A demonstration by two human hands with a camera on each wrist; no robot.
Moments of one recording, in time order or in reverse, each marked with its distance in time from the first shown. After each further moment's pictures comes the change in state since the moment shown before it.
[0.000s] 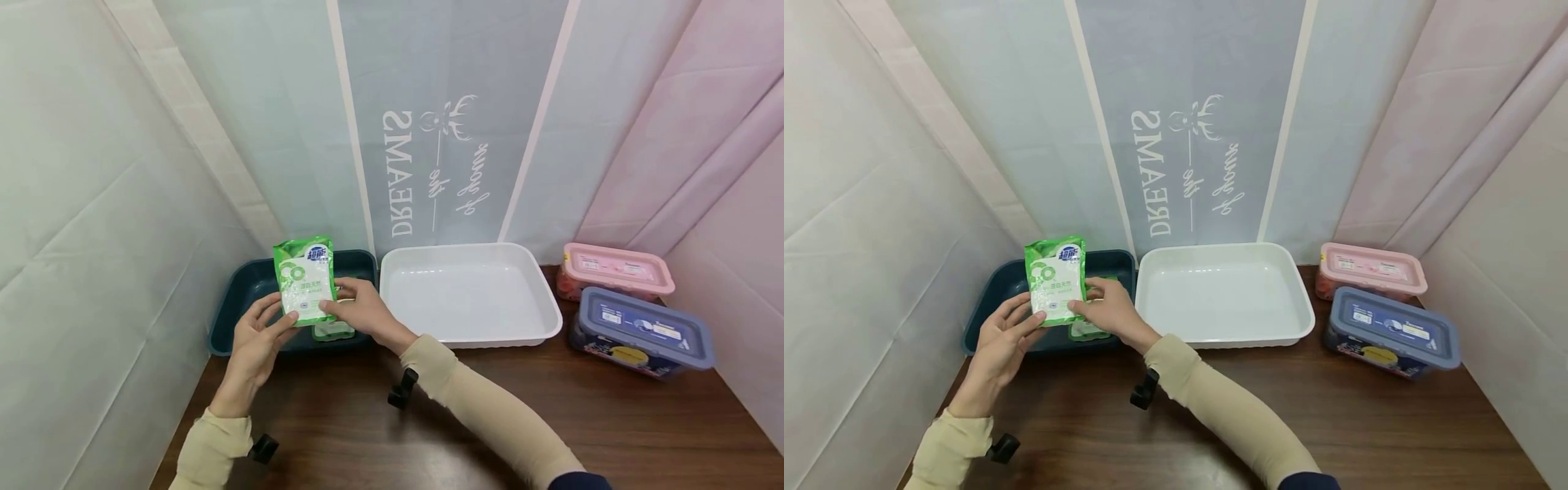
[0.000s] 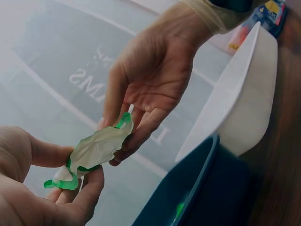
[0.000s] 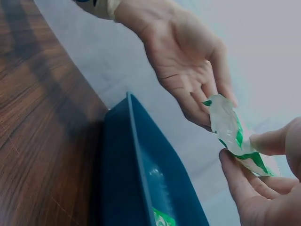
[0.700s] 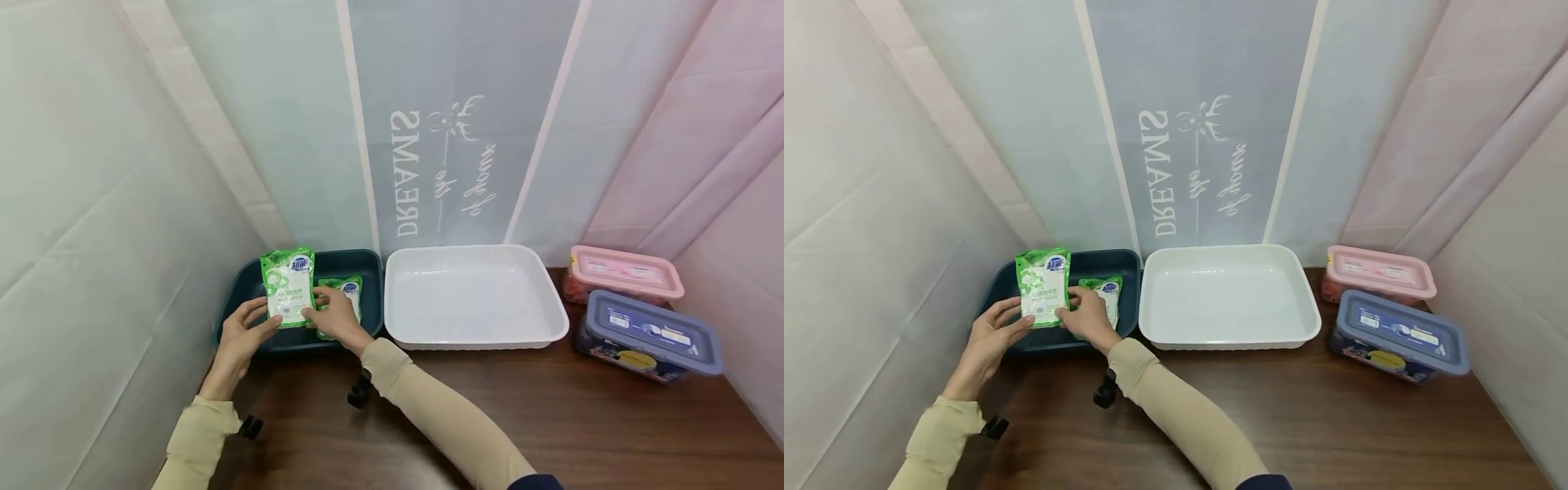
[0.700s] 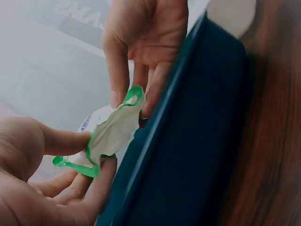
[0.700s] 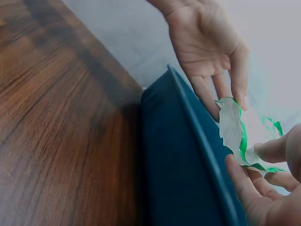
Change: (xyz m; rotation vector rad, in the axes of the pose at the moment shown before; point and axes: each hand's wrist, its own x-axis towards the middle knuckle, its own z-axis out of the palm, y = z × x) left_hand 0.034 -0.024 -0.060 0.346 0.067 -0.056; right_hand 0.044 0.037 0.067 0.063 0.046 0.060
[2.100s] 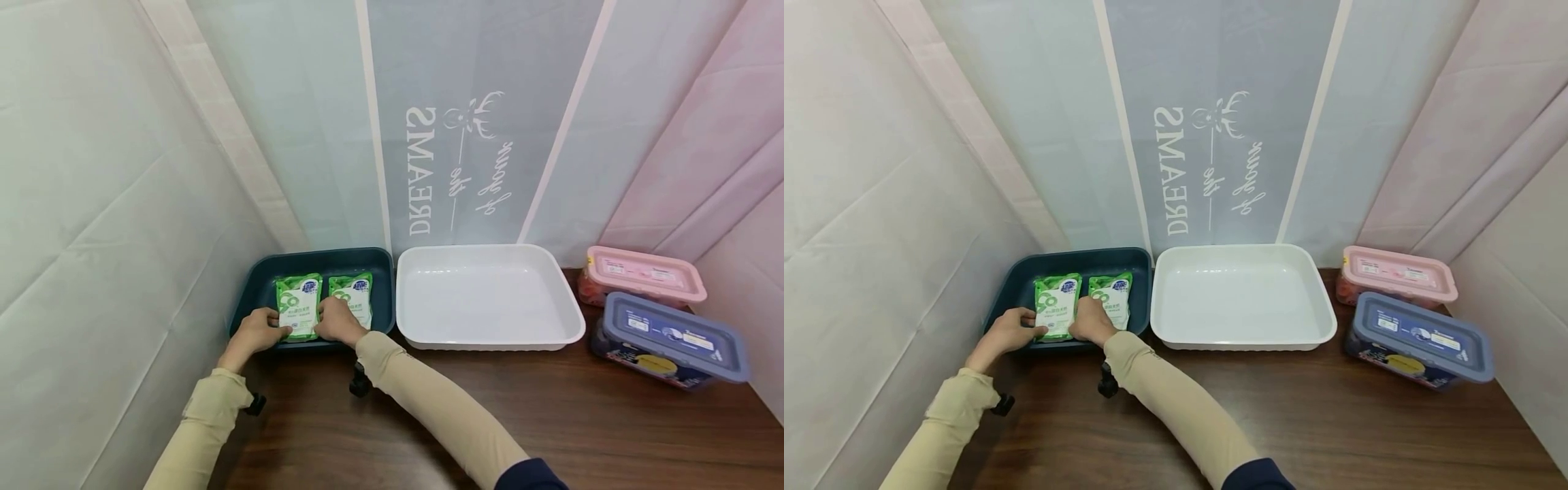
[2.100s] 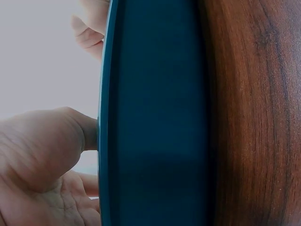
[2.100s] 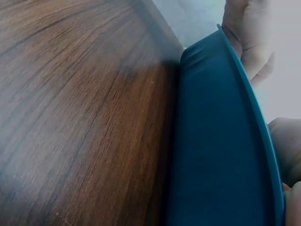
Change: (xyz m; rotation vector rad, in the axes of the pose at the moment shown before) left_hand 0.038 -0.013 -0.018 0.820 -0.143 -0.077; right_hand 0.033 0.022 0.015 -0.534 -0.197 -0.022
